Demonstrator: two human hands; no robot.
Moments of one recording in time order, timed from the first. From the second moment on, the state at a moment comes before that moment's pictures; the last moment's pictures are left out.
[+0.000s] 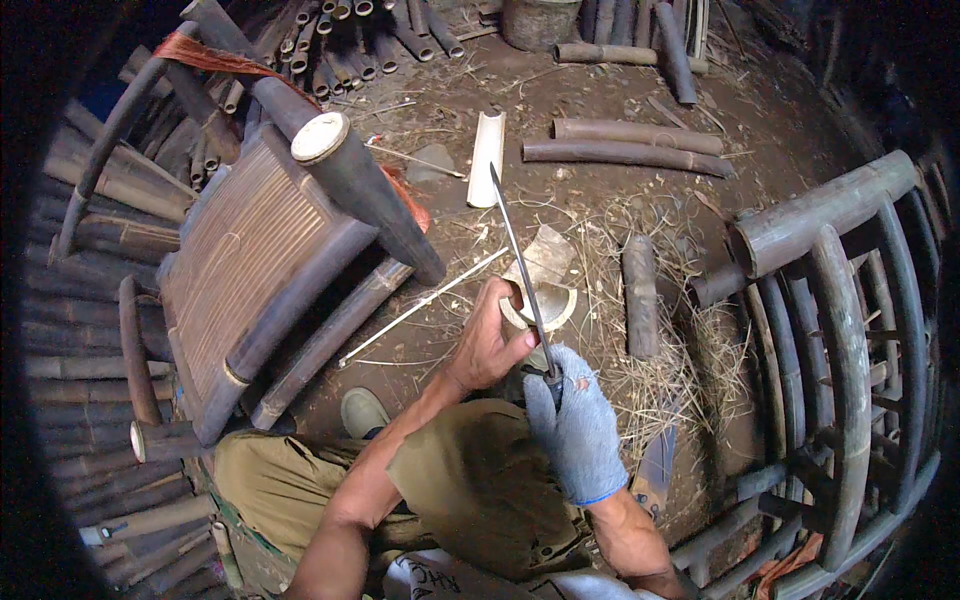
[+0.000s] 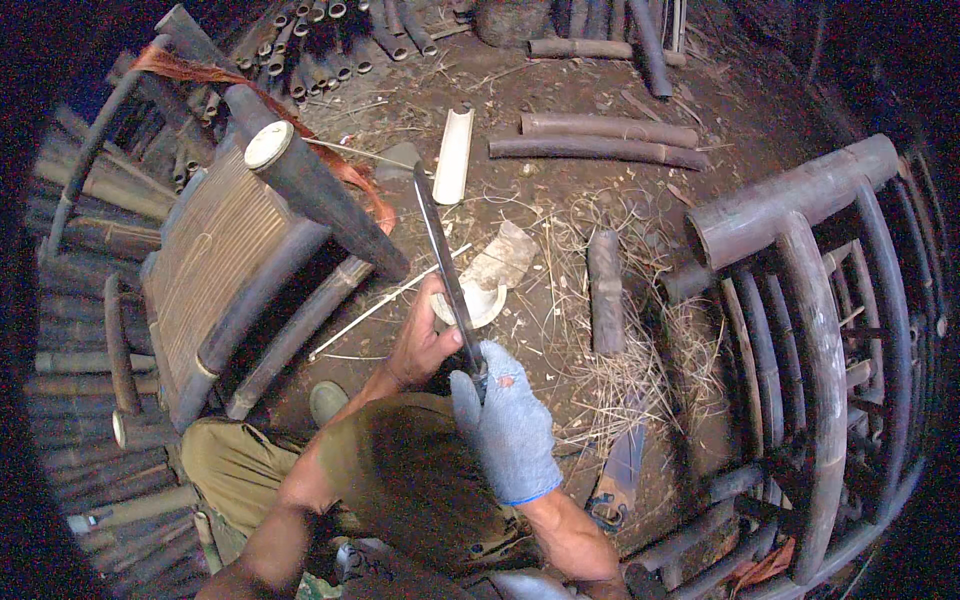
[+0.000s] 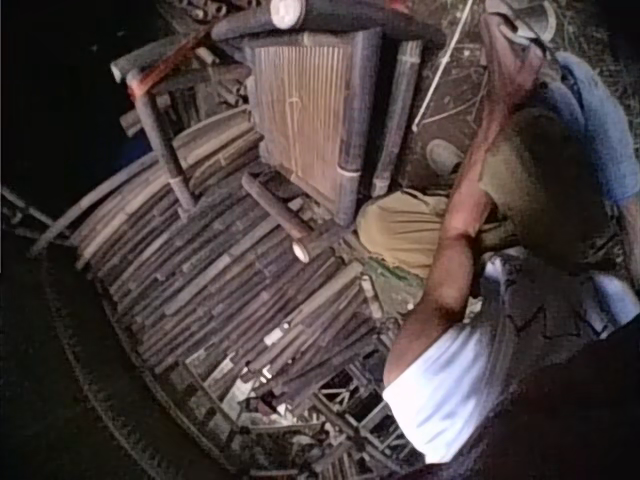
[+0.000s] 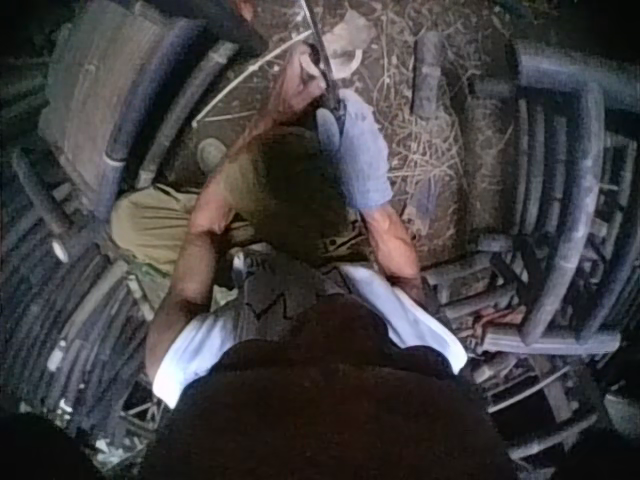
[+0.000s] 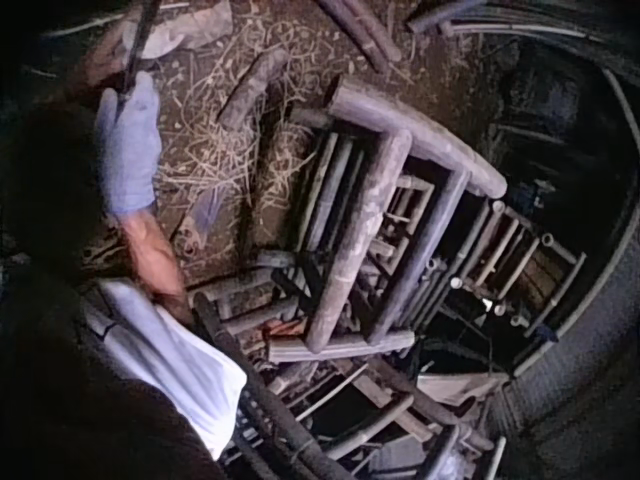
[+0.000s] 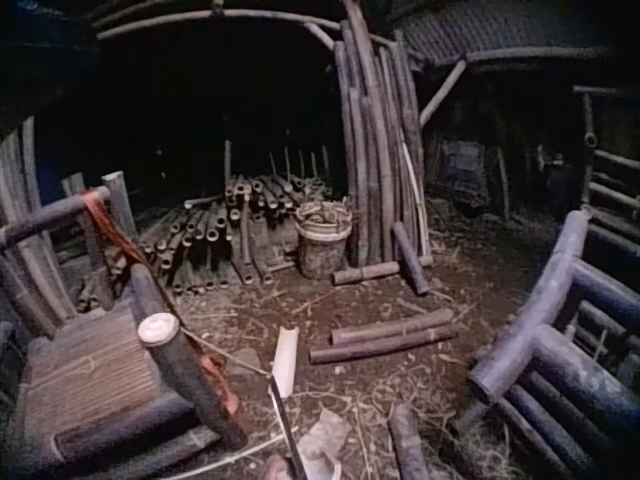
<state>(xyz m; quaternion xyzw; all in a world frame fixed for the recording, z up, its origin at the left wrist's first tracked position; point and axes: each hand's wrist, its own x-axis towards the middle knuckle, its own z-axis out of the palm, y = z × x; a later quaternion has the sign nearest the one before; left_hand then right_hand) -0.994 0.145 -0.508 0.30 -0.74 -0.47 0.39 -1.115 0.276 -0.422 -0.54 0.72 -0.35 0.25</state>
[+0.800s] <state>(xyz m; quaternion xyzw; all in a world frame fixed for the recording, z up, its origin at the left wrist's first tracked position) -0.998 0.129 -0.508 0.30 -0.73 -0.46 0.40 -1.114 0.259 -0.413 -0.55 0.73 -0.35 0.19</state>
